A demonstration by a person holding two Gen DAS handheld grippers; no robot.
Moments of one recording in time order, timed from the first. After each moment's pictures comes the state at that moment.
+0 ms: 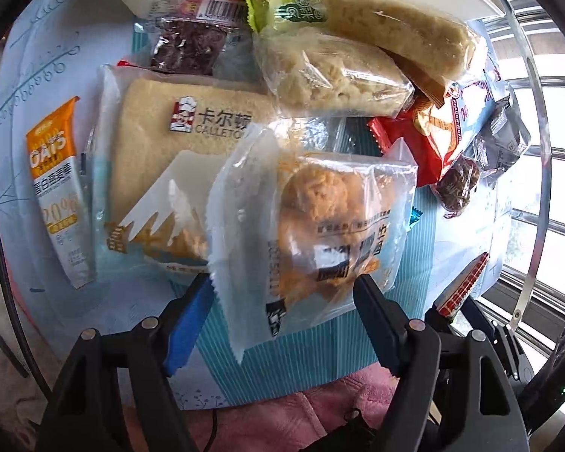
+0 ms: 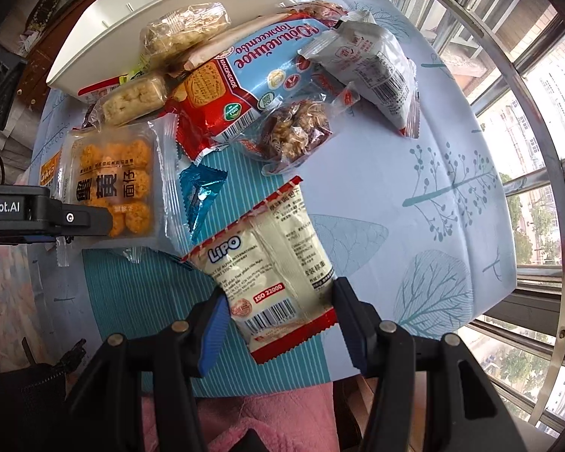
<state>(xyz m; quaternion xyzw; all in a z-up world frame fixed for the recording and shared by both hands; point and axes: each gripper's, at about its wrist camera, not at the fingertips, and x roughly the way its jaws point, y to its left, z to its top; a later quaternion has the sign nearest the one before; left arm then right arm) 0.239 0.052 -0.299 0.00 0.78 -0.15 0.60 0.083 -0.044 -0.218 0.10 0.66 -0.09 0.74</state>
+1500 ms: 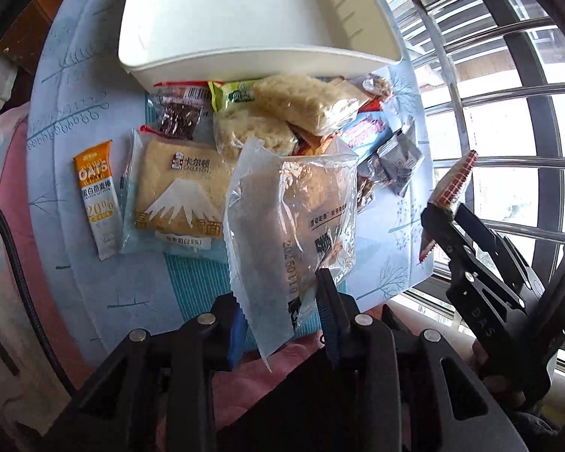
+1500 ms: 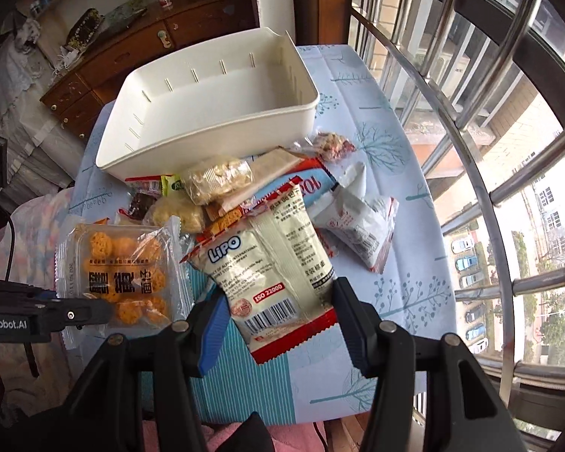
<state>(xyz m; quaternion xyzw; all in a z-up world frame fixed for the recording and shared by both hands) 0.242 0.112 -0.131 -0.05 0.74 -0.18 0.64 0.156 -0.090 -0.104 0.06 0.59 -0.03 0.81</state>
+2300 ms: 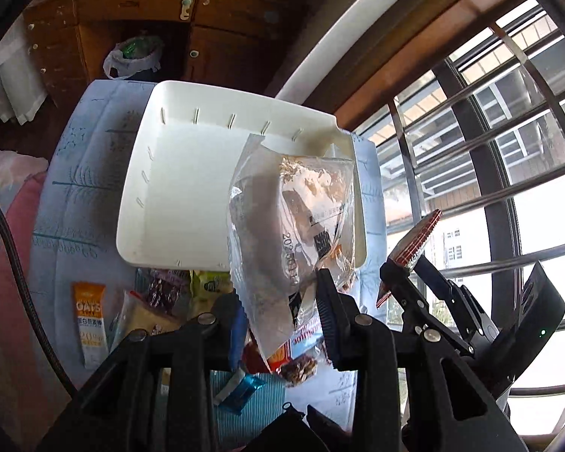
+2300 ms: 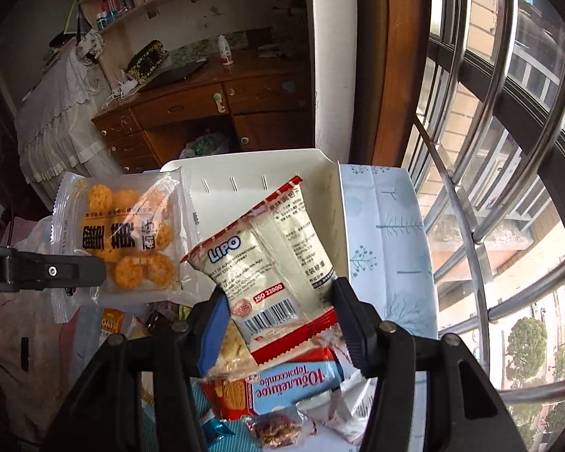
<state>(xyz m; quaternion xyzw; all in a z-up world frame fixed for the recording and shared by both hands) 0.360 0.083 -0.078 -0.17 0.59 -0.12 0.78 0.288 -0.113 -0.065 0.02 0.47 0.08 0.88</state>
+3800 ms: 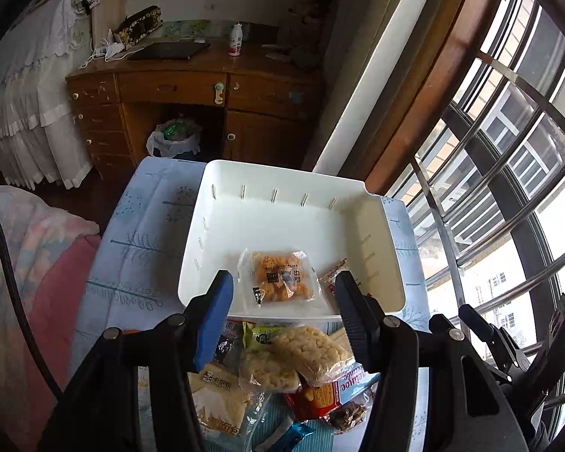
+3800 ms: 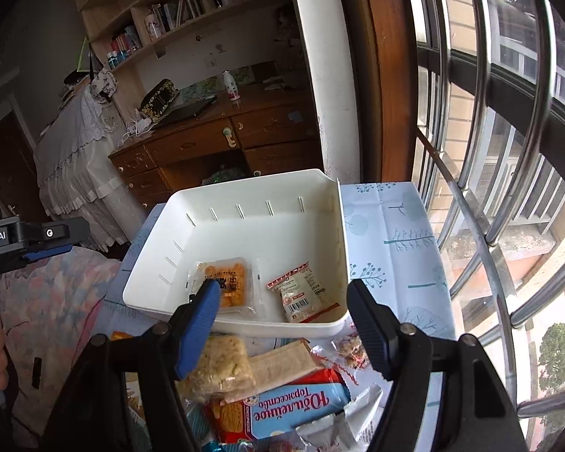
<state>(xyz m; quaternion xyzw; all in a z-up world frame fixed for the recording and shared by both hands) 0.305 0.100 -0.047 -0.10 0.46 -0.05 0.88 0.267 -0.140 -0.075 0.07 0.40 0.09 0.91</state>
